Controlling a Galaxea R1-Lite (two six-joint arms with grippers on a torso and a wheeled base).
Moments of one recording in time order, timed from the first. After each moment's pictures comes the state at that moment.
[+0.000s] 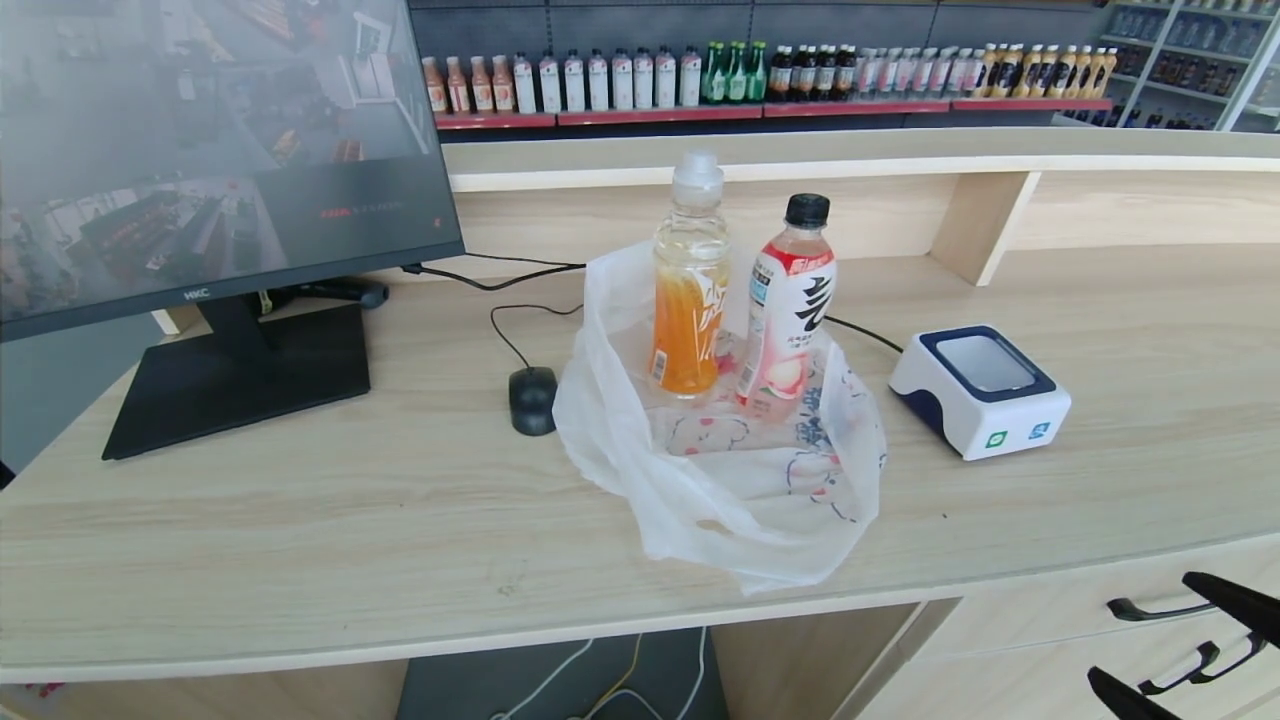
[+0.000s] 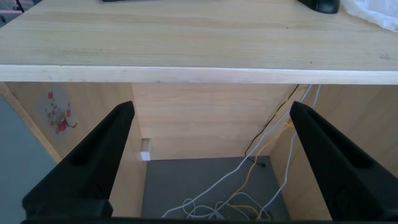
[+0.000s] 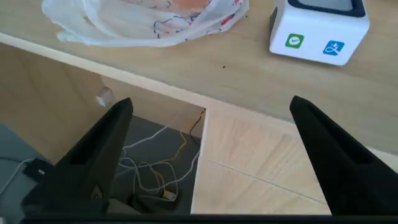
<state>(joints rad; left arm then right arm) 0.00 0.00 0.00 0.00 0.00 0.01 0.35 0.74 0.00 -0.66 0.08 -0.14</state>
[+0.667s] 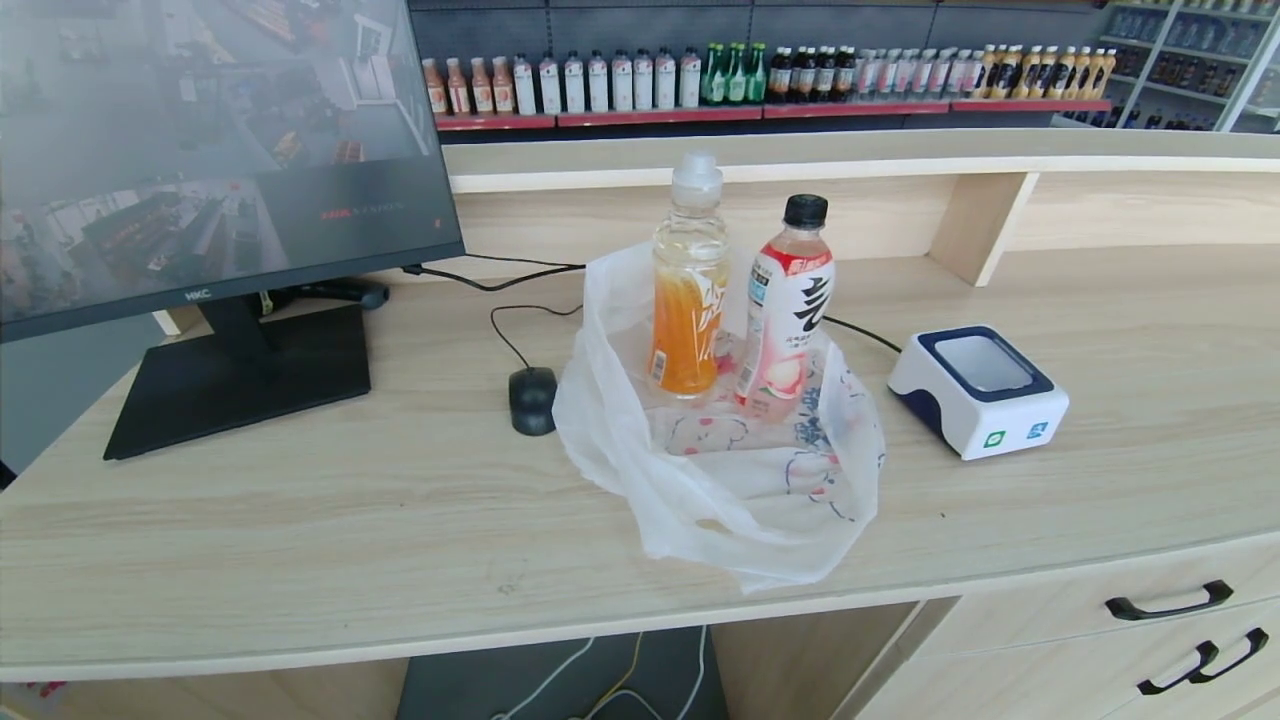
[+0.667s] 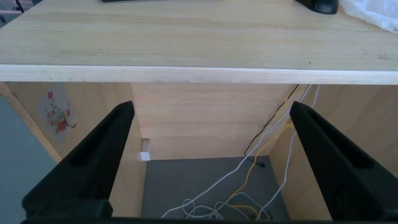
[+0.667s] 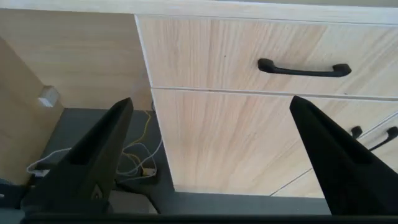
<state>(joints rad) 0.00 0.00 0.00 0.00 0.00 0.01 0.08 0.14 0.00 -0.01 0.01 -0.08</state>
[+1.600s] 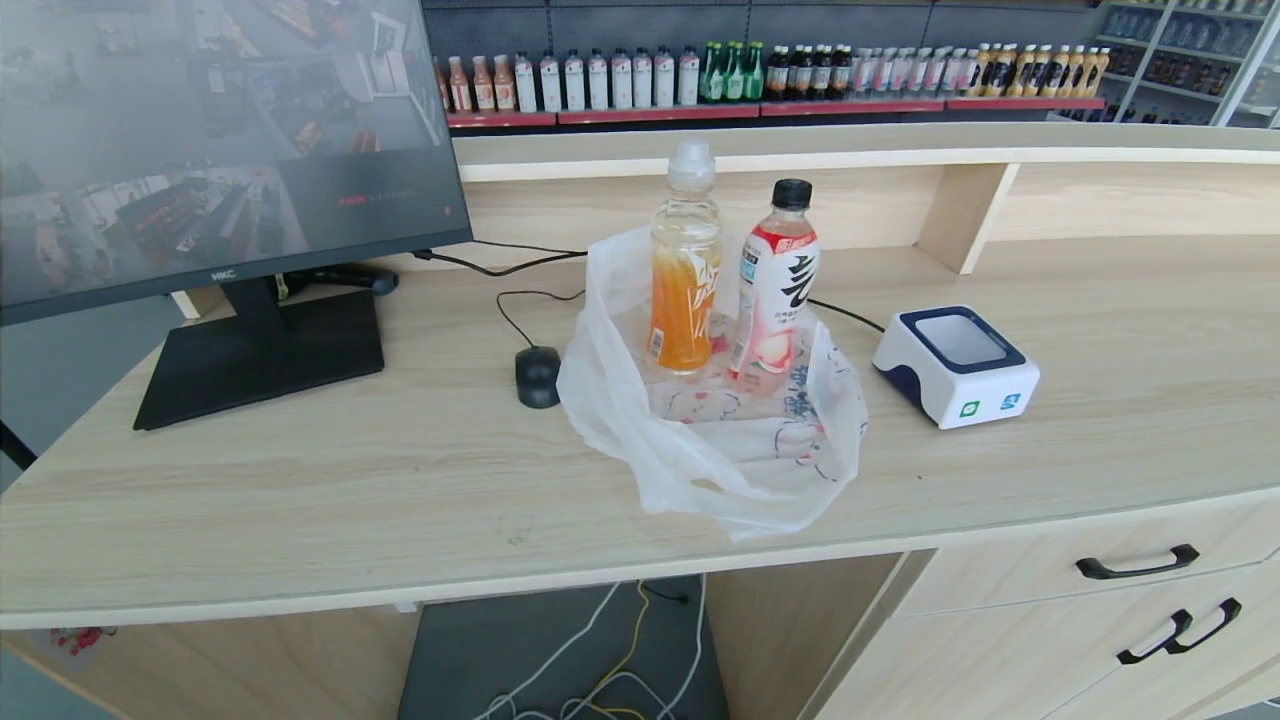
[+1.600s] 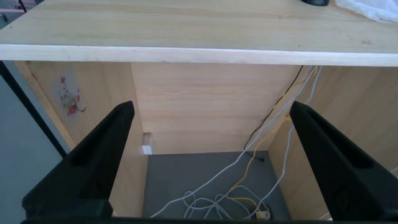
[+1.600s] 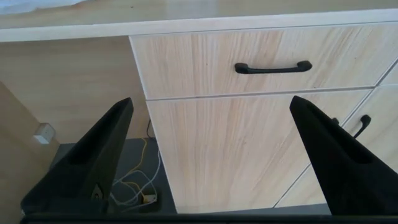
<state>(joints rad) 0.00 0.00 0.00 0.00 0.00 0.01 0.01 0.00 0.00 0.00 0.01 -0.01</state>
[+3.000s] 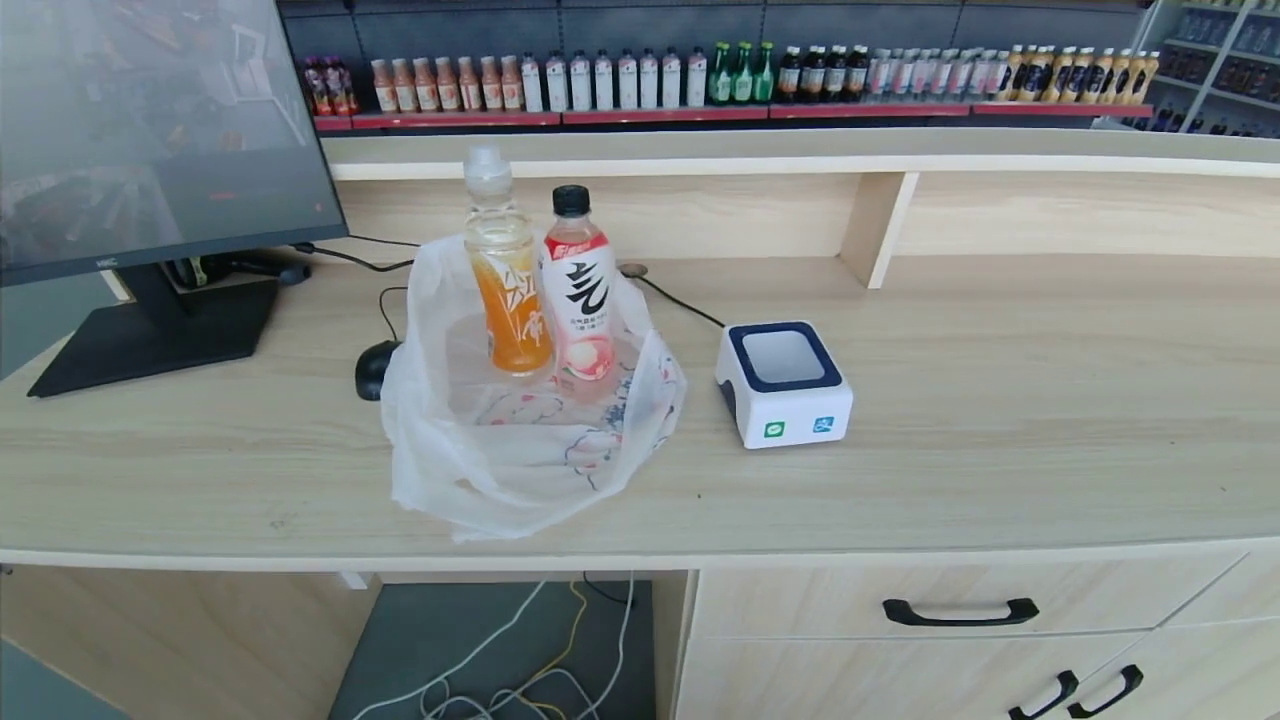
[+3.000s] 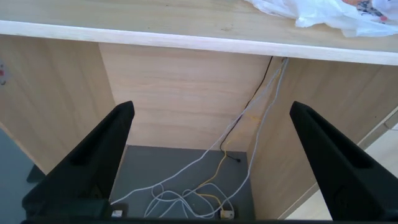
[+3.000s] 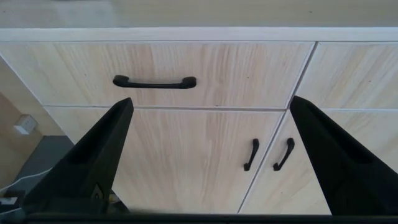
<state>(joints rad) 0.00 0.00 0.00 0.00 0.00 0.00 0.01 0.00 0.00 0.00 0.01 -0.02</state>
